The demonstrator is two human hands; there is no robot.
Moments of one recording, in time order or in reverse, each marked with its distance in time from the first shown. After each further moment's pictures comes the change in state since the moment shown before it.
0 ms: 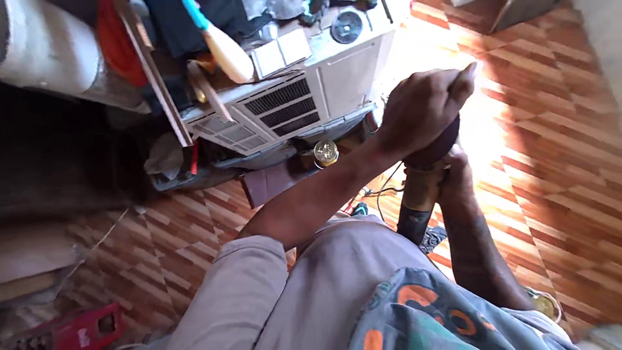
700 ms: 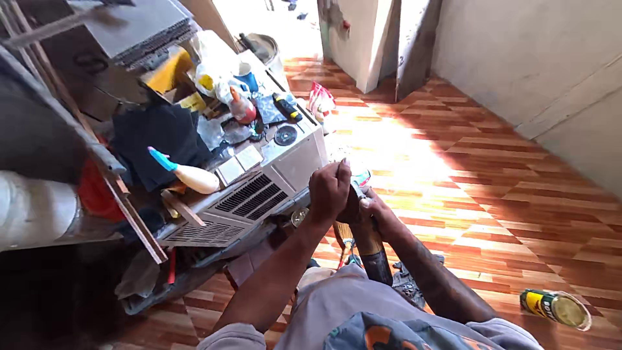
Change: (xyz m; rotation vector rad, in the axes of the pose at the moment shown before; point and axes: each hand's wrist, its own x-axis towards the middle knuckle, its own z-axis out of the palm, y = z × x) left_hand 0.007 -0.019 0.005 0.088 0.050 -0.025; right_hand 0.023 -0.003 -0.001 0.109 -0.036 0.105
